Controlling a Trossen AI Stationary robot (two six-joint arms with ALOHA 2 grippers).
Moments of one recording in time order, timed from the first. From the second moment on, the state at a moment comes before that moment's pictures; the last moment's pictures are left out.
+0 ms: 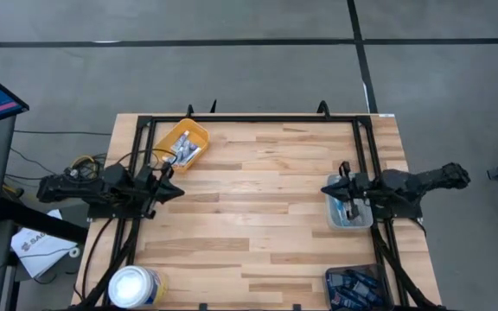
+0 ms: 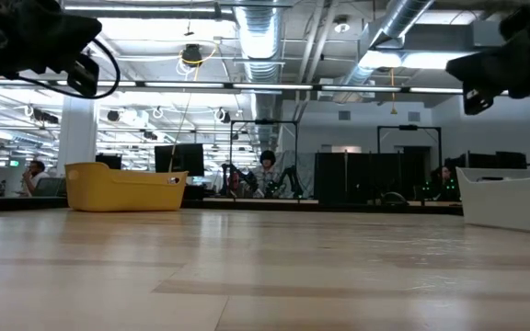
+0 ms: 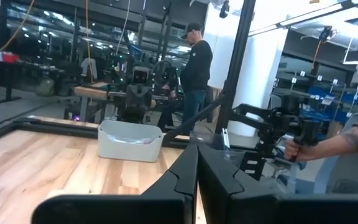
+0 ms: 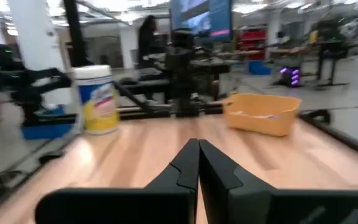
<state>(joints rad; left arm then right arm) -0.03 0.00 0.01 0.18 0.12 -0.23 0.25 0.01 0.01 0.05 0.24 0.08</state>
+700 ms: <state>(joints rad) -0.03 0.00 0.01 0.18 0.12 -0.14 0.18 0.01 0.01 0.04 0.16 0.03</state>
